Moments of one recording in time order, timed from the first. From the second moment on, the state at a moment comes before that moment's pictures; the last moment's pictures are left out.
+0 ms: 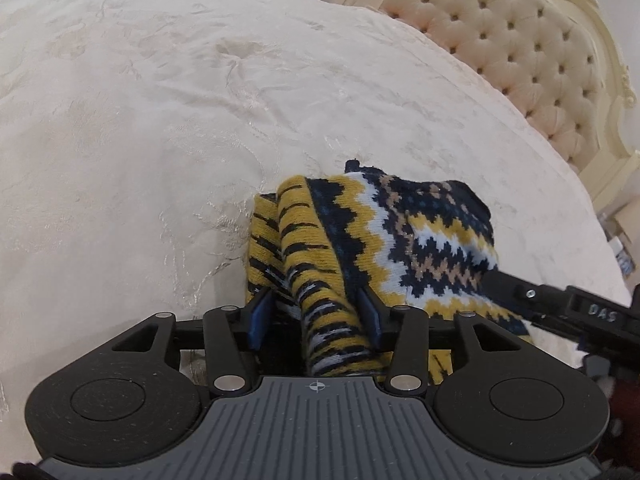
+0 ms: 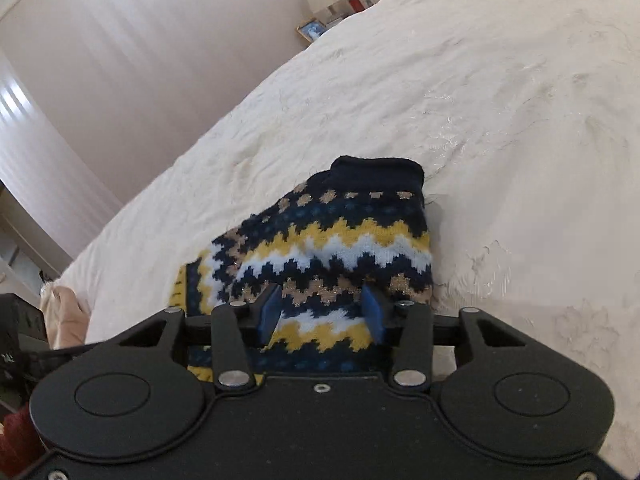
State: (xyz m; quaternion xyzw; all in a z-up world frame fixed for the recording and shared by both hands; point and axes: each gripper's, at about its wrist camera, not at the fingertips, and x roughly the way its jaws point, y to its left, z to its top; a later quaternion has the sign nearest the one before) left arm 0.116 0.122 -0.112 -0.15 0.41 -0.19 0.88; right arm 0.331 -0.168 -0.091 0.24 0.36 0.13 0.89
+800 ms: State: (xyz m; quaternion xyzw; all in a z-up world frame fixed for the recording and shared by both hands) left arm -0.031 0.069 -0.027 0.06 0.37 -0.08 0.93; right arm 0.192 -0.135 -0.009 0.10 0.35 -0.04 0.93
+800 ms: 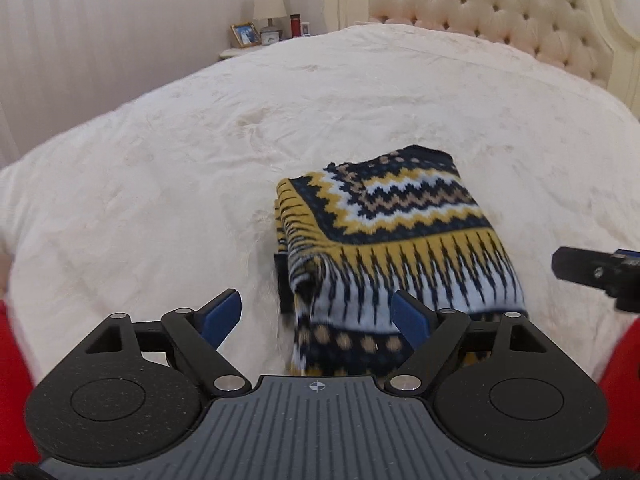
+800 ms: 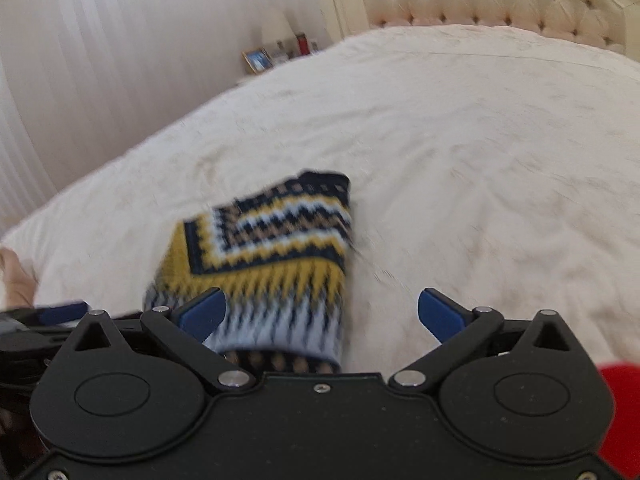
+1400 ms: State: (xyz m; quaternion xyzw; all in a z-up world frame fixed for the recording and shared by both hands) left arm -0.076 0.056 -0.030 0.05 0.40 -0.11 0.91; right arm 0.141 -0.119 -0.006 0.05 0.34 -0.05 0.94
